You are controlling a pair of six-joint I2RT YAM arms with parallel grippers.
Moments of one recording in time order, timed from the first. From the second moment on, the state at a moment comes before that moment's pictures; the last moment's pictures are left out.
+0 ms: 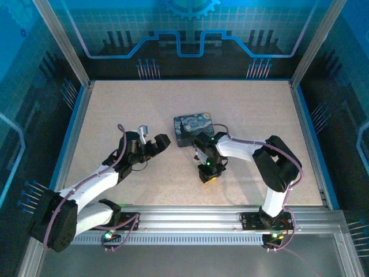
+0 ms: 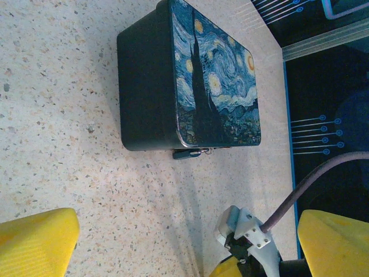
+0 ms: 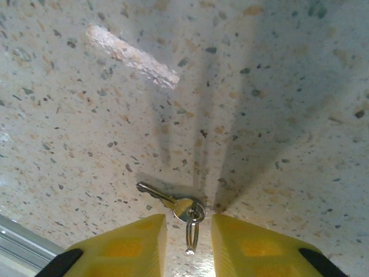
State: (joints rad) left arm -0.37 1.11 0.47 0.13 0.30 -0.96; right arm 0.73 1.80 1.07 -0.92 -0.28 0.25
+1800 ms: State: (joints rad) left arm -0.58 1.17 0.69 0.20 0.30 -0.98; right arm 0.71 1.22 0.73 0.07 -0.23 1.10
